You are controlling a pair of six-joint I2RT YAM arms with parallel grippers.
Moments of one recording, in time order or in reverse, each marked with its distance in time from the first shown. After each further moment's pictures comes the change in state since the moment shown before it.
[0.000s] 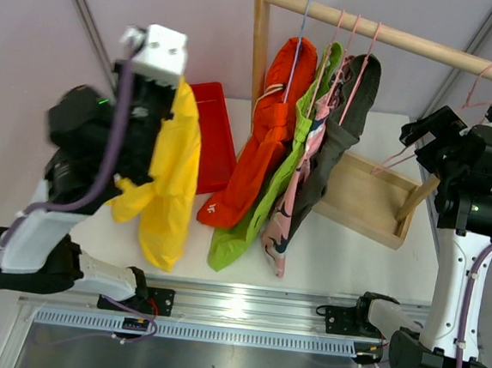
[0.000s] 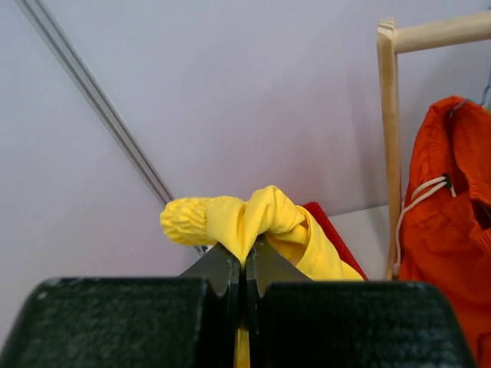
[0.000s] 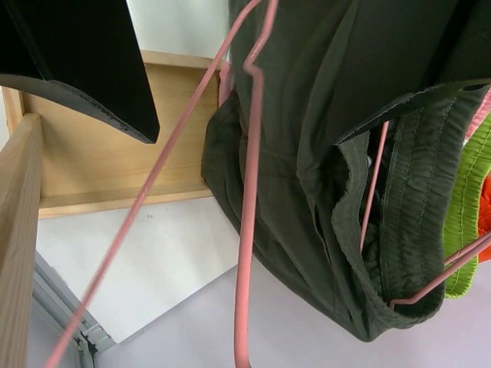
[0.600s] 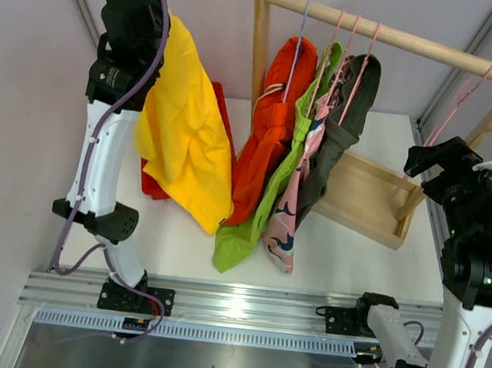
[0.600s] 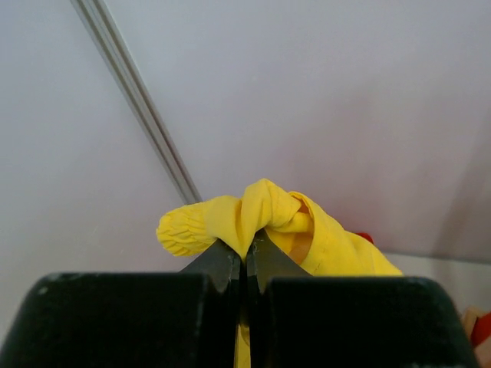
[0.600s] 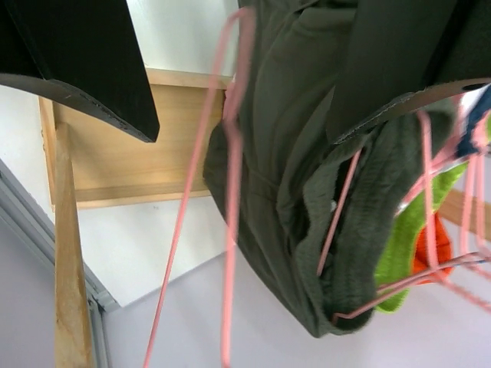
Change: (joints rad) left arm 0.882 0.515 0.466 -0.297 0.554 -0.454; right arm 0.049 -0.213 0.033 -0.142 0.057 -0.056
